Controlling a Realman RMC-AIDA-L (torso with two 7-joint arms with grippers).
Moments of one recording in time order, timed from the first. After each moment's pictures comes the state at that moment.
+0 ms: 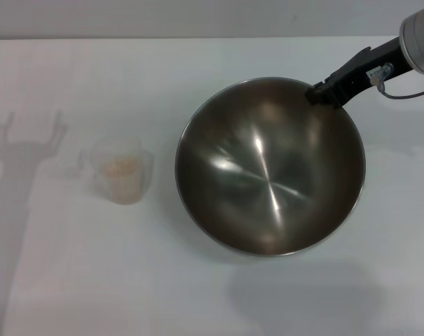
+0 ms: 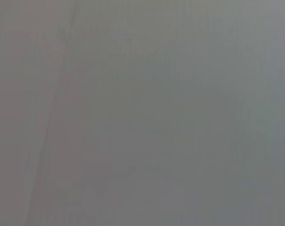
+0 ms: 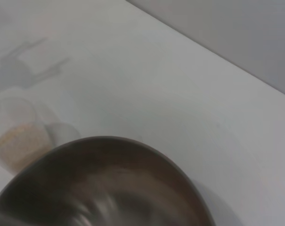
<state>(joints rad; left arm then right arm) -0.29 -2.08 -0.90 -0.29 2.28 1.49 -0.14 0.69 2.07 -1.15 -1.32 0.63 1.52 -0.73</state>
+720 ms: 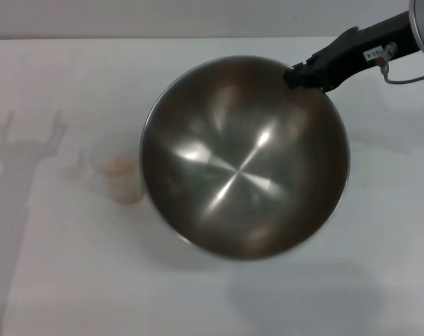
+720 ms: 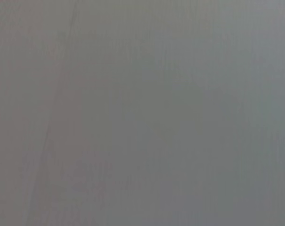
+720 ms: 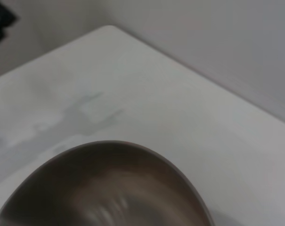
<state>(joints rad) -0.29 -2.07 -0.91 -0.29 2.29 1.49 -0.14 0.68 2.06 -1.07 -1.36 0.83 1.60 -0.81</state>
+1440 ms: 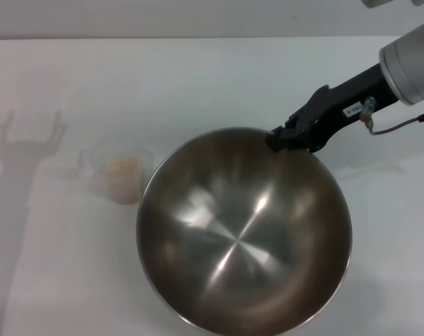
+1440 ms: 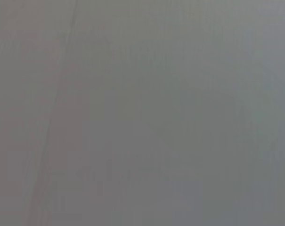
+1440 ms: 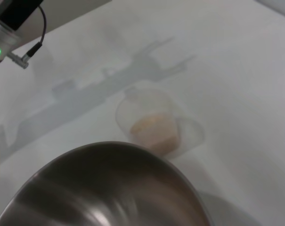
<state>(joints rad) -0.29 -2.07 -0.91 -0.29 2.28 1.49 -0.14 0.71 2.07 -1.12 -1.21 0.85 1.68 -0.91</state>
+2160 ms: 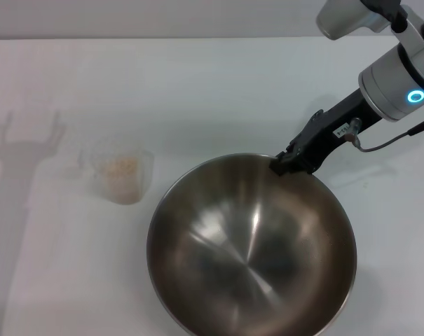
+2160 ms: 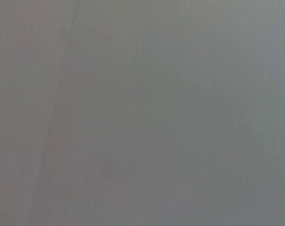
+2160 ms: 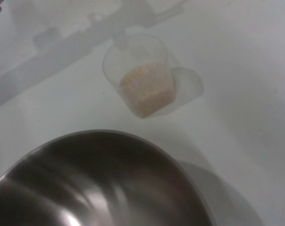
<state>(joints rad) -0.29 -2.08 -0.90 -0.29 2.28 1.49 -0.14 0.79 2.07 -1.17 -1.09 0.72 1.66 -0.88</state>
